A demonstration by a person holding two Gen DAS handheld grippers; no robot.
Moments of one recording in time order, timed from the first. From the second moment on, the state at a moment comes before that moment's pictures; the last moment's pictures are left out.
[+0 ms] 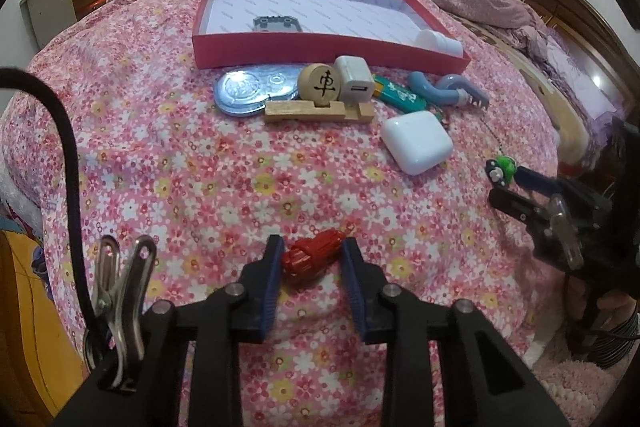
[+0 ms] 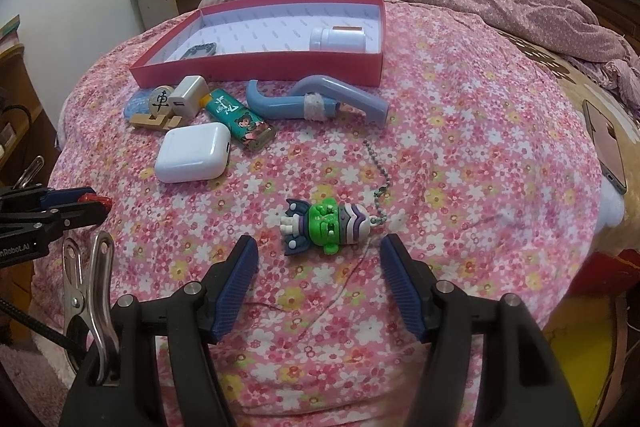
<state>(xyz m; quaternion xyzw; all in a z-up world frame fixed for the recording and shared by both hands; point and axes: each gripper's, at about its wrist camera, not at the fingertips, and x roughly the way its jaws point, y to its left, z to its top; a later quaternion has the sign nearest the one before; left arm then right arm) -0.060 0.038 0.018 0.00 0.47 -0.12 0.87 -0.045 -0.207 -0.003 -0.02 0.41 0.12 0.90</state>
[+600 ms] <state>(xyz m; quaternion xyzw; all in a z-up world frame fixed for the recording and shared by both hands) -0.062 0.041 0.019 -0.01 0.47 -0.13 0.87 -0.044 -0.204 -0.002 -0.03 0.41 0.12 0.90</state>
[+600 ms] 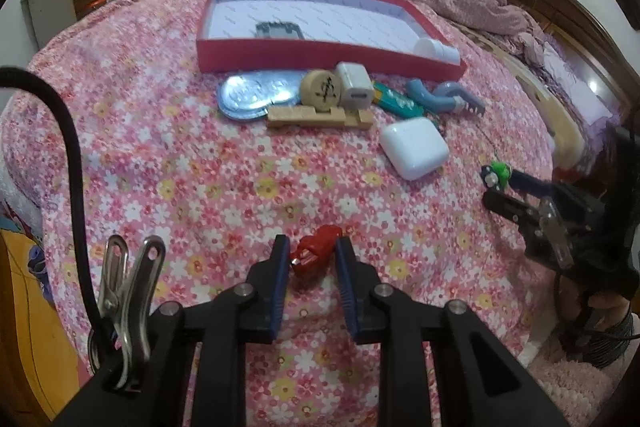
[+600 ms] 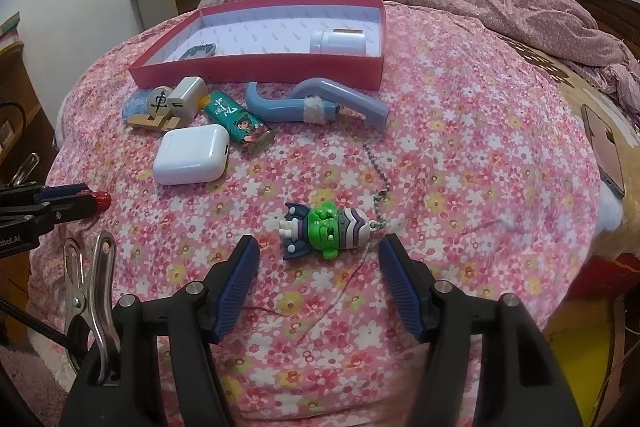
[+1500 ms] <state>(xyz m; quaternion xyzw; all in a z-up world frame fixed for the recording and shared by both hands) -0.061 0.041 0.037 0.01 0.44 -0.14 0.89 -0.037 -0.214 0.013 0.01 0.39 0.13 0.91</state>
